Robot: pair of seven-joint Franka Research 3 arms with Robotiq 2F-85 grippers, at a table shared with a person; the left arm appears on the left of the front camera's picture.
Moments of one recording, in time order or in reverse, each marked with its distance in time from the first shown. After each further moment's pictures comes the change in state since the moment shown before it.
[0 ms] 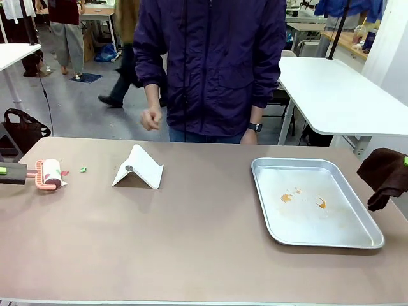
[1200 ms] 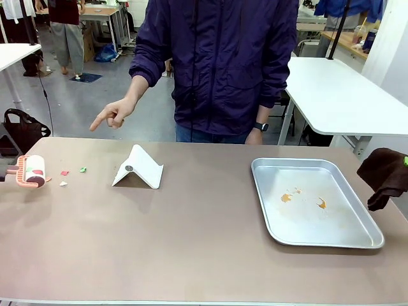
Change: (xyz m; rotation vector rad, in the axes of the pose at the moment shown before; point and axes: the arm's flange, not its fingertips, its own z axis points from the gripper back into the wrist) left arm -0.017 -0.006 0.052 -0.061 -0.021 -0.061; right arm 0.000 0.000 0.000 0.000 0.000 0.000
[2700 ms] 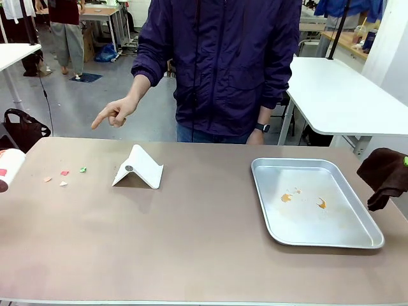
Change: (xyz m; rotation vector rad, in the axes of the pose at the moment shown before) left arm -0.035 -0.001 0.047 -0.373 0.277 -0.053; right arm 0.000 0.000 0.000 0.000 0.000 0.000
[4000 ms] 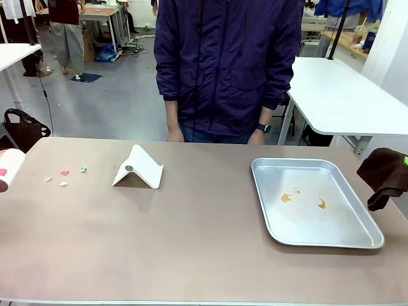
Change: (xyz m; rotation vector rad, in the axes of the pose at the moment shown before) left arm 0.000 0.000 0.000 0.000 0.000 0.000; right arm 0.000 0.000 0.000 0.000 0.000 0.000
